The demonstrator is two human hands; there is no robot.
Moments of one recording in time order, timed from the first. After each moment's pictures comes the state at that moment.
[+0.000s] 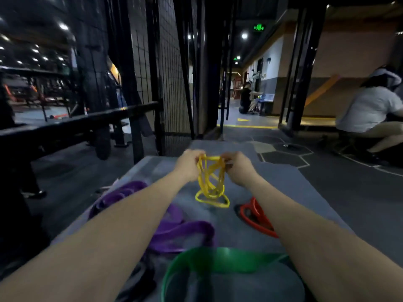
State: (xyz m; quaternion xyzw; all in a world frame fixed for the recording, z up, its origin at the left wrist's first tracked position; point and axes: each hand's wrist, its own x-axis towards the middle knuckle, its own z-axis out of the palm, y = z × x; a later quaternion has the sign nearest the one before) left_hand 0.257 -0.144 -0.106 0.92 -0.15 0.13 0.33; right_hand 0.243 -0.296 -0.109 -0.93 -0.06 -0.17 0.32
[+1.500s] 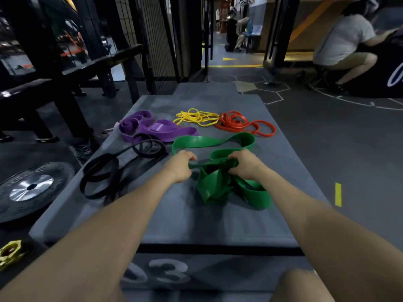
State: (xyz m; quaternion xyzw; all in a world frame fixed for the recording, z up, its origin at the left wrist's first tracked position) left_hand -0.055 -0.116 -0.174 0.96 -0.17 -0.02 0.21; right_hand -0.099 -0.322 -0.153 -0.98 0.00 0.04 0.21
